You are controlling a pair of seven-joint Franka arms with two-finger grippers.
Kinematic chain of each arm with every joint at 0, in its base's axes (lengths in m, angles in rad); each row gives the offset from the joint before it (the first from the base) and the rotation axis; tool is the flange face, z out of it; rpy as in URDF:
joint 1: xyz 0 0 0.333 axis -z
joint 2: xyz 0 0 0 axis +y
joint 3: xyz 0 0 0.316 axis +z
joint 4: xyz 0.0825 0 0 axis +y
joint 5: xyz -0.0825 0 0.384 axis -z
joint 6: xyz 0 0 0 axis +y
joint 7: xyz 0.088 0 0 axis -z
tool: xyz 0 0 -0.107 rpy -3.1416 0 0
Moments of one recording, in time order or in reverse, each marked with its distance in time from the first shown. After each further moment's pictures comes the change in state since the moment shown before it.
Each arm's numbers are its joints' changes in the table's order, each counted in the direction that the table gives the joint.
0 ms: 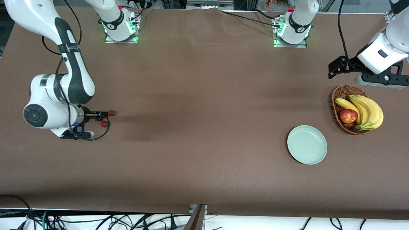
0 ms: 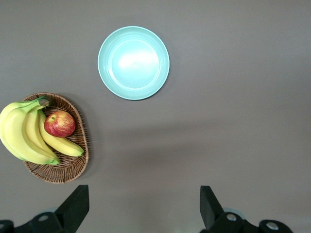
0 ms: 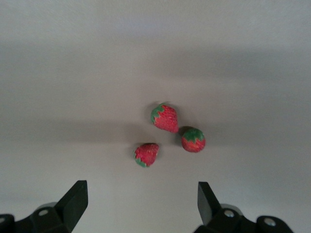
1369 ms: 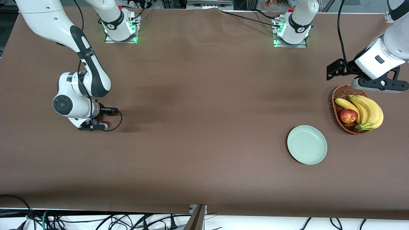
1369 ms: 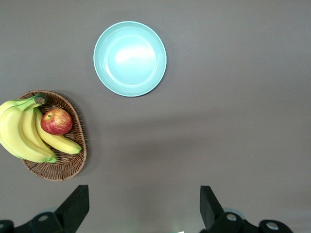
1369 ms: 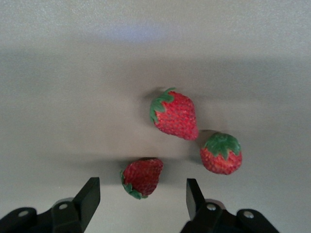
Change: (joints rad) left arm 0.005 0.038 -0.004 -0.054 0.000 0.046 0.000; right arm -0.001 -0.004 0.002 0.274 0.000 -0.329 0.001
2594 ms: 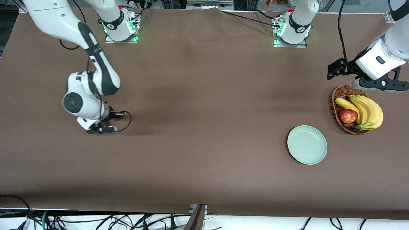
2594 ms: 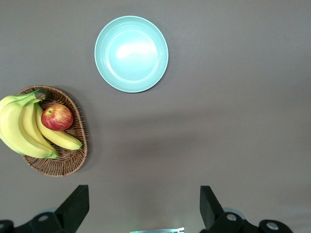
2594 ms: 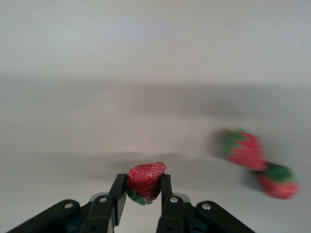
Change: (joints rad) left arm -0.004 0.001 0.003 -0.001 0.000 0.018 0.000; right arm -0.107 -0.006 0.067 -0.086 -0.001 -0.041 0.193
